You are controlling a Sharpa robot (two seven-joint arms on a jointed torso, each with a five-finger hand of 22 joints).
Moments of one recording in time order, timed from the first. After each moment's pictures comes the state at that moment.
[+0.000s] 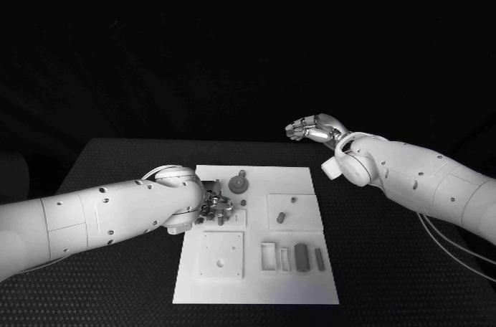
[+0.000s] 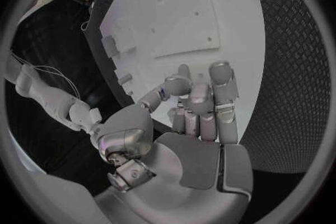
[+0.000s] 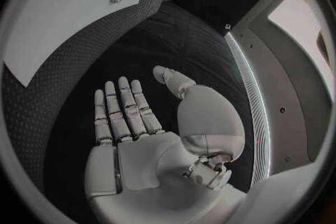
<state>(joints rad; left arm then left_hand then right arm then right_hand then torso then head) 1.34 -0.60 -0.23 1.38 -1.08 0.10 -0.59 0.53 0.14 0.68 -0.22 0.41 1.12 0.03 0.36 0.67 1.41 -0.11 0.96 0.71 1.31 -0.18 1.35 0.74 0.01 1.37 -0.23 0.59 1.31 1.27 -0.52 -0.02 0.86 -0.55 -0.12 0.28 1.00 -0.08 0.57 -0.16 0.38 0.70 0.18 0.24 0.47 0.88 0.18 0.11 0.08 0.59 0.22 0.35 0.33 0.08 0.31 0.22 0.27 1.16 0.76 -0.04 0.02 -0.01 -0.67</state>
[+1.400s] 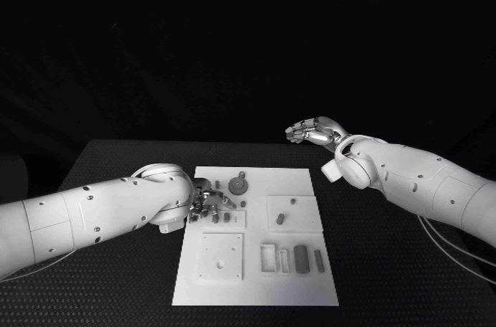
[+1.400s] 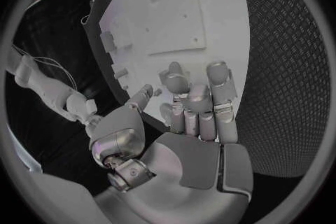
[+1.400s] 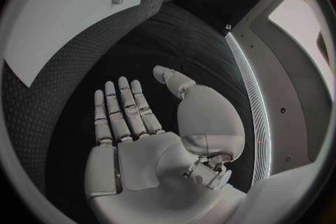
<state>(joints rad) 1.34 -0.65 -0.18 1.37 -1.01 0.08 -0.59 0.40 -0.10 0.51 -0.14 0.05 1.19 0.00 0.35 0.71 1.38 -0.12 0.99 0.69 1.28 -0.21 1.38 0.69 0.03 1.35 -0.24 0.58 1.31 1.26 -0.53 -0.02 0.86 -0.55 -0.12 0.27 1.00 -0.08 0.57 -0.17 0.38 0.69 0.18 0.24 0.47 0.88 0.18 0.11 0.07 0.59 0.22 0.35 0.33 0.08 0.31 0.22 0.27 1.17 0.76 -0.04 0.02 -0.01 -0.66</state>
